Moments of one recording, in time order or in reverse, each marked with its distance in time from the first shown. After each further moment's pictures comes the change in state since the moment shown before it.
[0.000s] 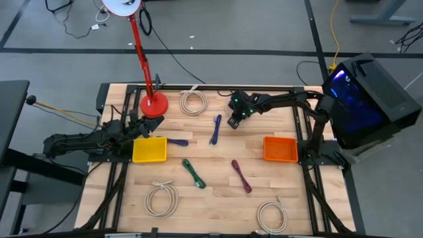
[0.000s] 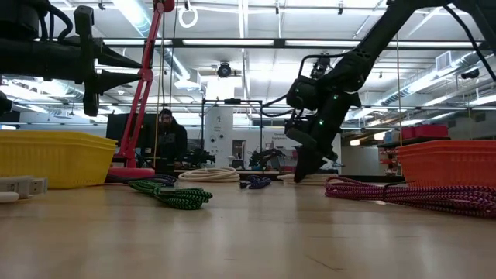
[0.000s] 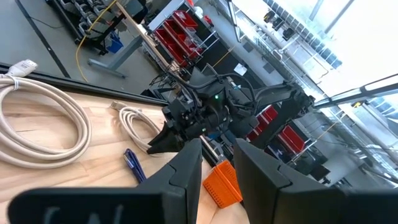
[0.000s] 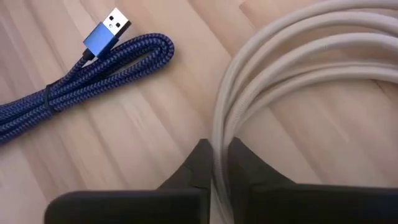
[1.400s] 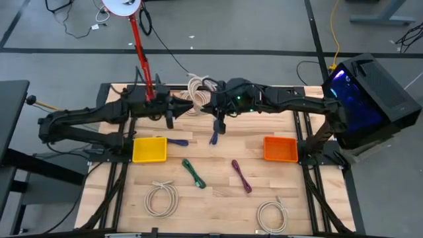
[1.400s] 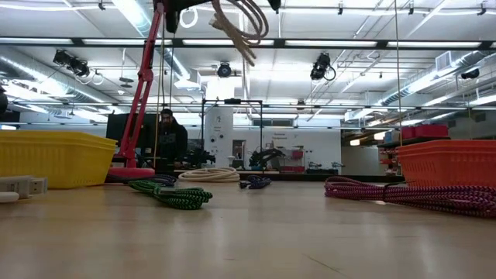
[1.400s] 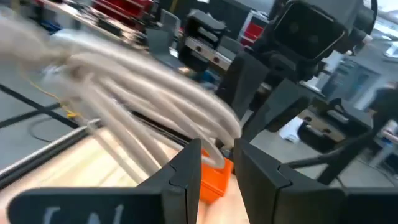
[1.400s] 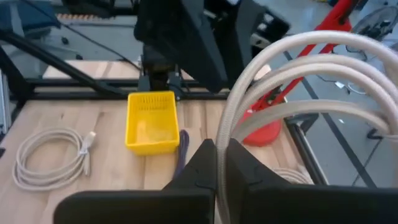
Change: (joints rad) left arm 0.104 0.903 0.887 -0.127 0.401 0.390; right arm 0.422 -0.177 0.775 -0.317 0.137 -0.218
